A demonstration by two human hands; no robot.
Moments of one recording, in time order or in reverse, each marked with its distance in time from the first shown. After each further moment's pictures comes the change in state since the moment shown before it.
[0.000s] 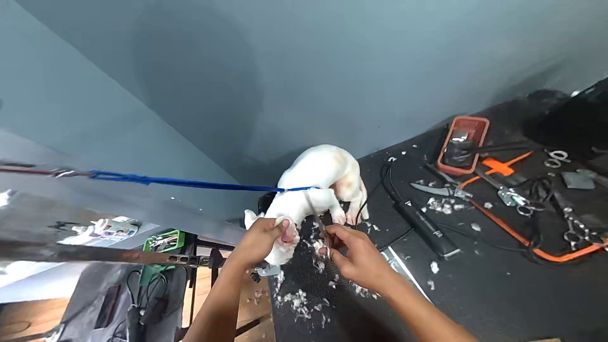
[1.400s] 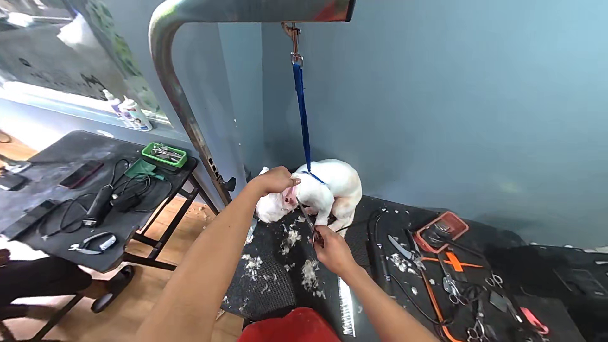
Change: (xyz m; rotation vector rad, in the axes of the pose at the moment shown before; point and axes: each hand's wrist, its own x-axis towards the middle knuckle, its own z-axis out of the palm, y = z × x) left_hand 0.008 0.008 -0.015 0.086 0.154 -0.129; right_hand 0.001 0.030 0.000 -0.581 -0.445 0.045
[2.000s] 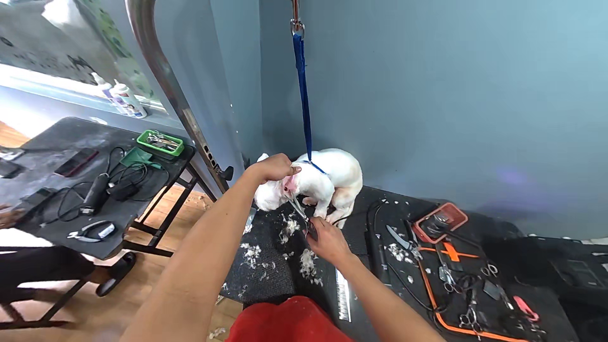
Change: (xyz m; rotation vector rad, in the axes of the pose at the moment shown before) left_hand 0.004 0.000 -0.002 -0.060 -0.017 0.000; right_hand 0.004 0.009 0.020 -0.196 0.066 -0.132
